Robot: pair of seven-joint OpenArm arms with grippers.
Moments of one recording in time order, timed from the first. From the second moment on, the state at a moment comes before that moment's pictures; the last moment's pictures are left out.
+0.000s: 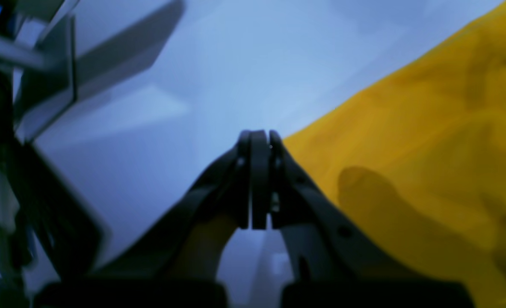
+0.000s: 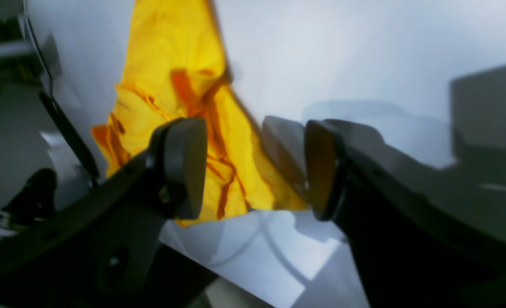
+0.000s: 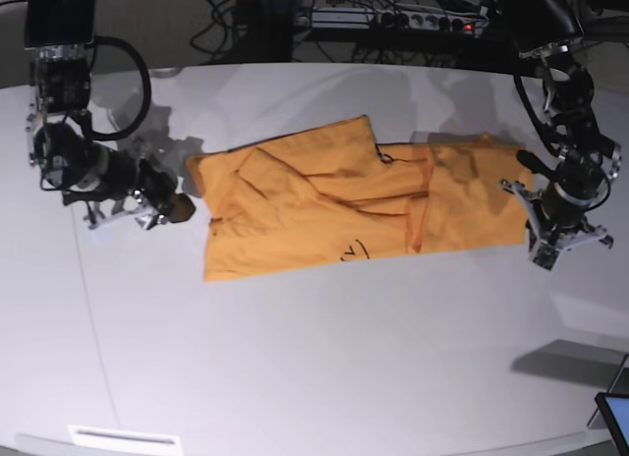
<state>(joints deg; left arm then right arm) 3.5 -21.6 -25.6 102.6 3.2 -40.8 42.6 -3.8 17.7 2.3 91.2 66.2 -16.0 -58.6</state>
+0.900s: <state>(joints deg) 9.3 -27.0 -39.5 102.4 -7.9 -40.8 44.0 4.6 15.1 -14.6 84.8 66.7 -15.4 -54.5</state>
